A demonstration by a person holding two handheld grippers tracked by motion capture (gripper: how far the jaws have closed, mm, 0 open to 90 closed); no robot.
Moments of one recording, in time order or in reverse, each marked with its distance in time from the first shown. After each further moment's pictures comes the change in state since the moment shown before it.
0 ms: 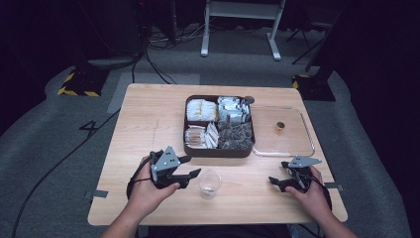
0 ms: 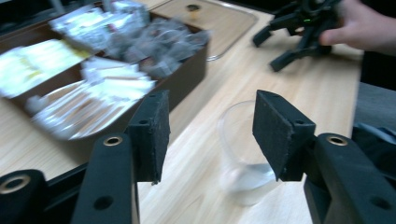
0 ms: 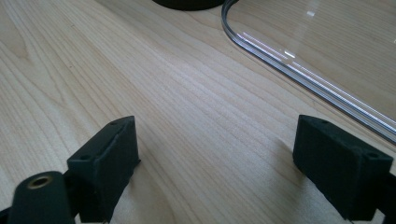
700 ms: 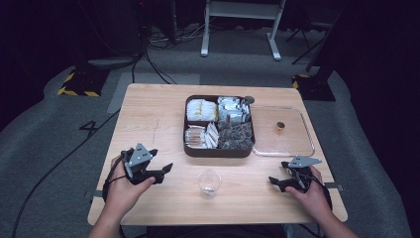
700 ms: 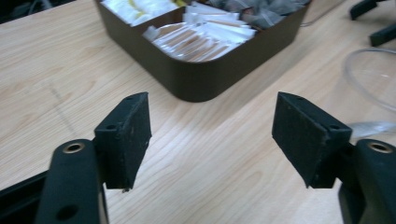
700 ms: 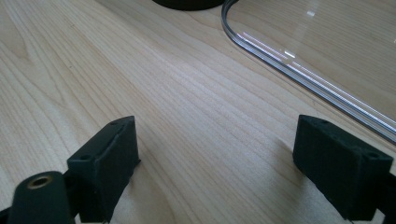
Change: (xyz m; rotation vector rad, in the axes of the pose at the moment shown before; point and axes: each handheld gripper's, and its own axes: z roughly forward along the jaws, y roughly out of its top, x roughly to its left) left arm 0.048 -0.040 -0.032 0.075 0.247 -0.103; right arm 0.000 0.000 0.000 0.000 -0.001 0.000
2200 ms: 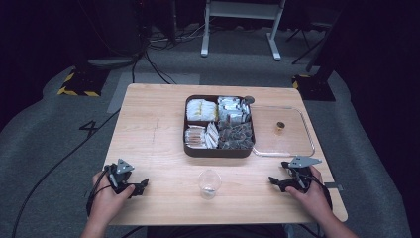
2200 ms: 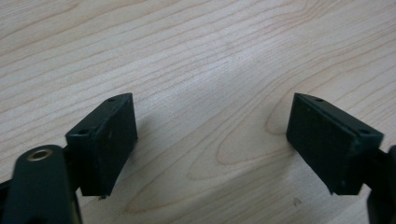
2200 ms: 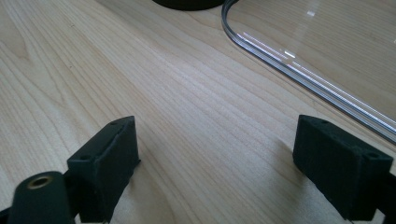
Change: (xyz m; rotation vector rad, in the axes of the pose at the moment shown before) left arm 0.040 -0.087 0.013 0.244 0.135 -0.149; right arm 0.000 0.000 0.000 0.000 0.001 0.000
